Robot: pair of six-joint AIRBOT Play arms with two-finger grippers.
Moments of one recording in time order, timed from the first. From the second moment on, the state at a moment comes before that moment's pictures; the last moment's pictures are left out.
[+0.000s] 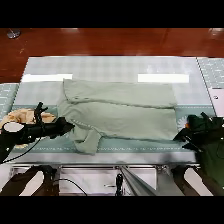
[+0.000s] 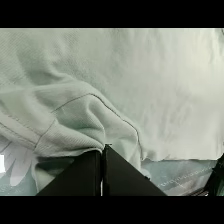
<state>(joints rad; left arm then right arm) 0.18 -0.90 0.29 0.60 -0.97 -1.26 -0.54 -0.97 0.45 -1.25 1.32 1.46</state>
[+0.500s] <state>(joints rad) 0.18 -0.90 0.29 0.60 -0.97 -1.26 -0.52 -1.06 0.45 -0.99 1.09 1.33</state>
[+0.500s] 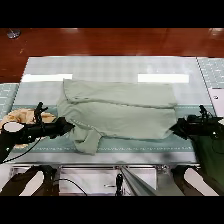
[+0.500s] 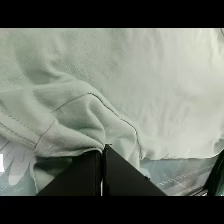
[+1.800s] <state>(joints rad) 0.12 -1.76 1.37 0.64 -1.07 -1.39 -0.38 -1.59 1.19 -0.71 1.03 1.33</state>
